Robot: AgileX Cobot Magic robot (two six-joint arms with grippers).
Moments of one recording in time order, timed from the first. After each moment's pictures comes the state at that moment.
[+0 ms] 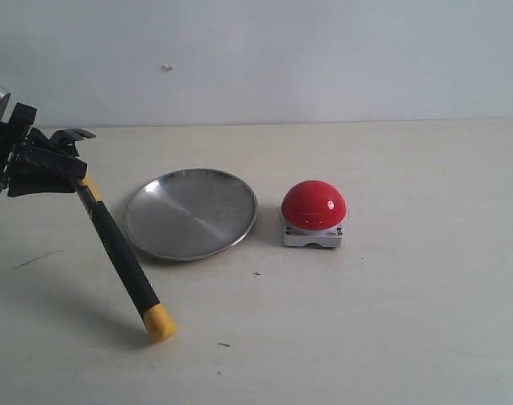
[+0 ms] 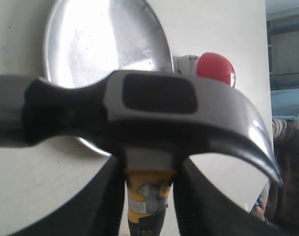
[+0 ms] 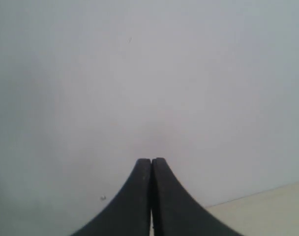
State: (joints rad) left arm 0.19 2.01 -1.28 -1.11 1.19 0.83; right arm -0.08 0.19 -0.13 -0.46 -0.22 0.92
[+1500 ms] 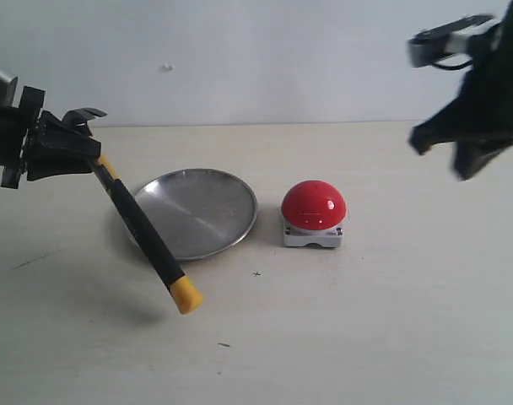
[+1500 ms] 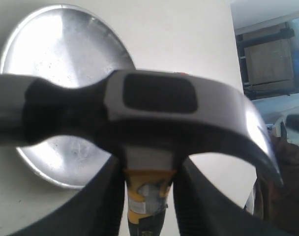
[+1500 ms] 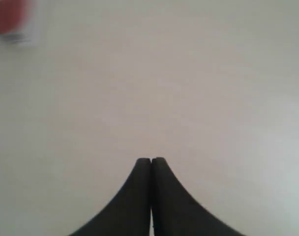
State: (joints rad) left arm 0.16 2.01 -1.28 -1.24 1.19 0.90; right arm 0.10 1.68 -1.38 -0.09 1.18 -0.10
